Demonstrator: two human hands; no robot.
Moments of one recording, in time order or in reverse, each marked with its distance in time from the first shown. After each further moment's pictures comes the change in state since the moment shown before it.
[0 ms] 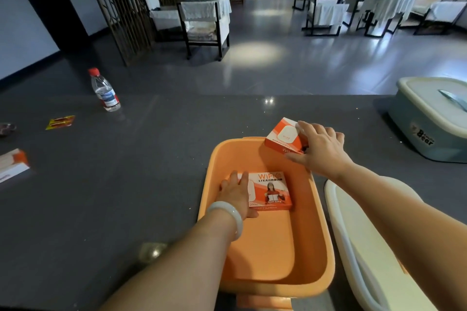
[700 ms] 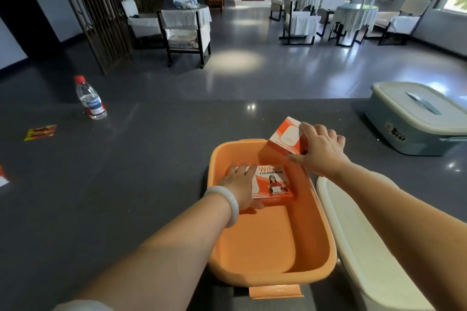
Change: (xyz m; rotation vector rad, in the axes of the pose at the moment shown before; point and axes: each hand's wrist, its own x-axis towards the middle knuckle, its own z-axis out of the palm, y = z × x) left_hand -0.005 -0.002 -0.036 0.120 0.033 0.275; right_hand -0.020 -0.017 -0.018 -0.091 0.029 0.143
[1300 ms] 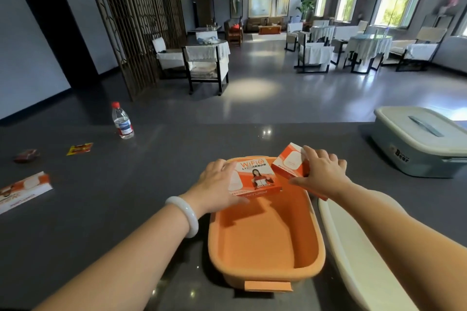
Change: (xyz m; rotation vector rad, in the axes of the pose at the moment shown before) left_hand -0.079 -0.017 -0.058 -0.107 0.269 -0.027; right_hand -0.032 0.001 -0.013 -0.012 -0.026 0.003
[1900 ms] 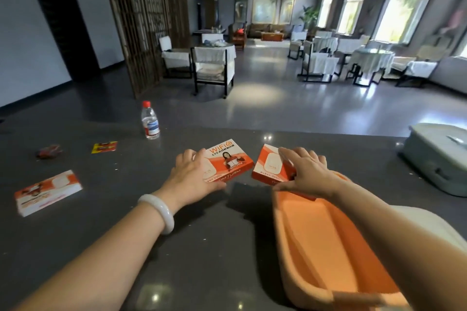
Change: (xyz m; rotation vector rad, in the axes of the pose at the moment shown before) left_hand -0.038 -0.194 -0.080 -0.034 0.205 -0.192; right_hand 0.005 -0.193 0.002 0.070 -0.151 -0.312
